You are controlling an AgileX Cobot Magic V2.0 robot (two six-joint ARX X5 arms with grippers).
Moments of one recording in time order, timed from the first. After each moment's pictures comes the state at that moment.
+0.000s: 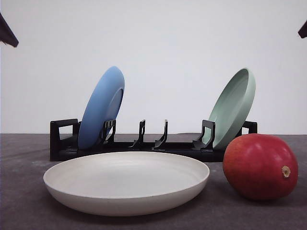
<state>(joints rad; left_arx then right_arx) -0.13 0.70 0.66 -0.46 0.29 -0.06 0.23 0.44 0.53 -0.58 -0.42 0.16</state>
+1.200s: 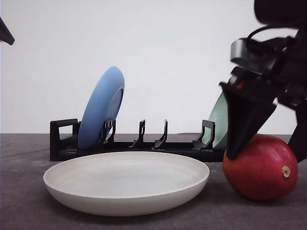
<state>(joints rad) -0.13 0.68 0.66 -0.49 0.29 -0.09 0.56 1.26 0.68 -0.50 -0.16 0.30</state>
